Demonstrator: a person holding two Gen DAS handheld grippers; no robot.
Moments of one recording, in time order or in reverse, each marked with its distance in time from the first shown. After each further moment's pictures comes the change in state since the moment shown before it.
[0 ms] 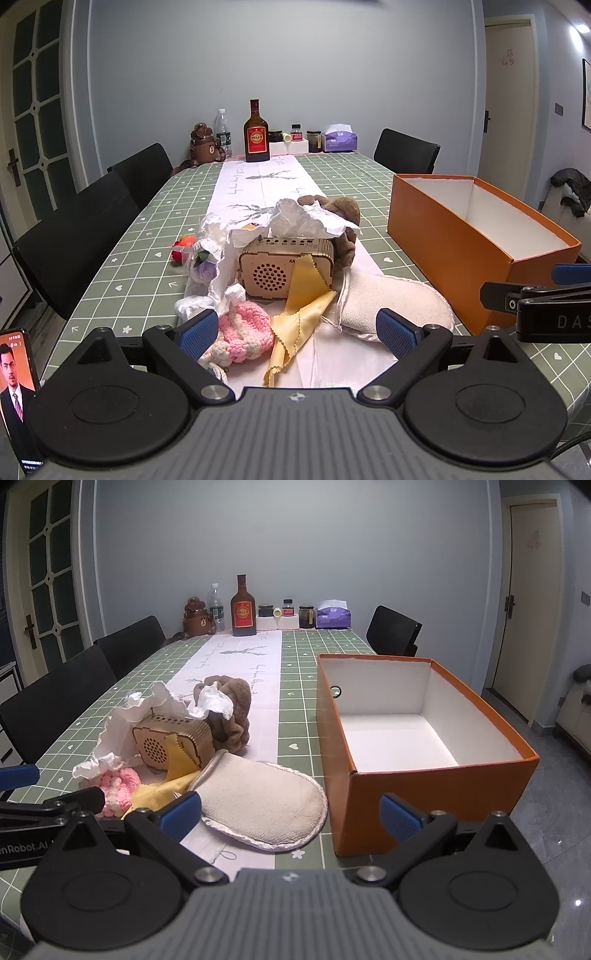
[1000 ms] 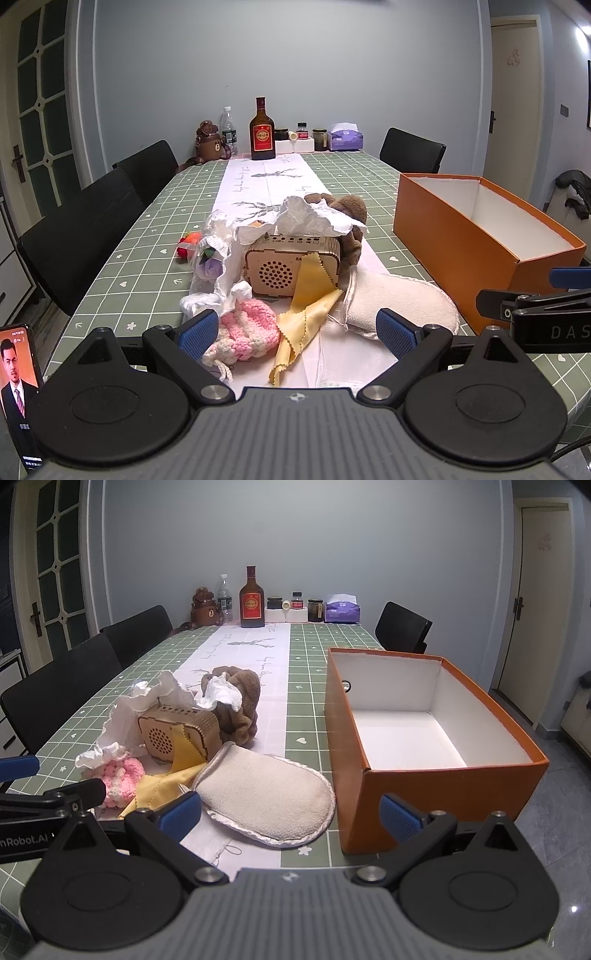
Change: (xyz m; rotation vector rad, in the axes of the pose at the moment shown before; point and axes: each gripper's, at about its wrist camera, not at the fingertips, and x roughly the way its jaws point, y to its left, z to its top) left arm -0.003 0.002 -0.002 -0.006 0.001 0.012; right arm 0.007 0.007 0.001 -0.029 0.025 0.016
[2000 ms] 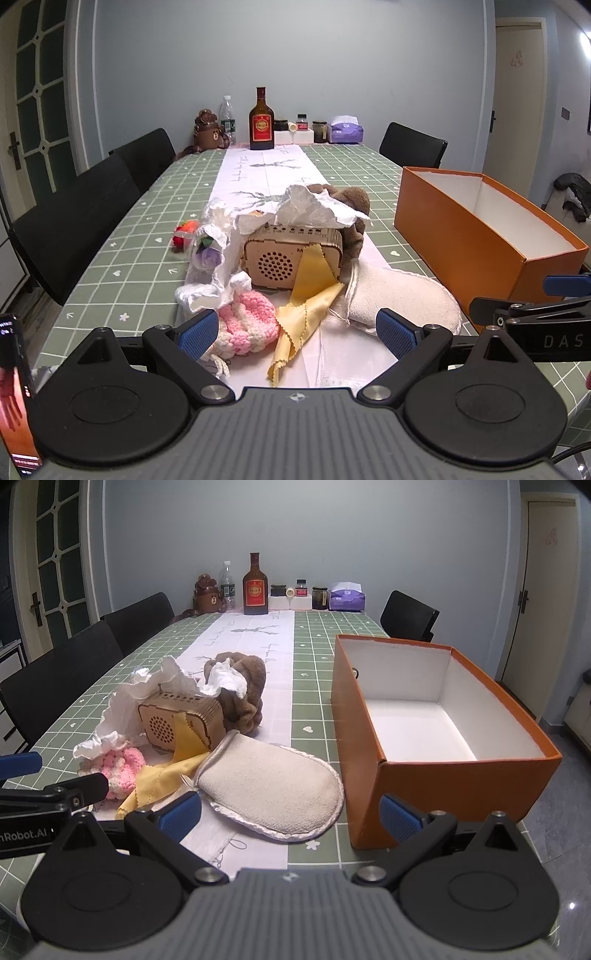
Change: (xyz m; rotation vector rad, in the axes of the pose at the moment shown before) left arm 0.018 0.006 -0.001 -0.028 0.035 -0.023; right arm 0.016 0.005 -0.001 -0.004 0.047 0.010
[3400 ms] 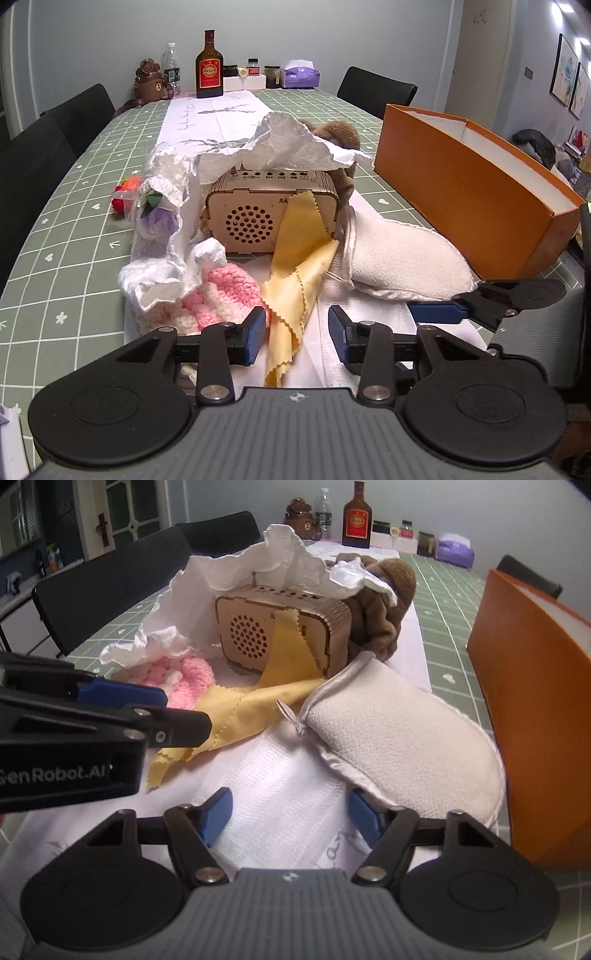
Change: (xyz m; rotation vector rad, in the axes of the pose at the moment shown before) left arm 0.083 0.029 -0.001 0.072 0.172 -0.180; right arm 0.115 0.077 -0.023 -0.188 0.185 0.212
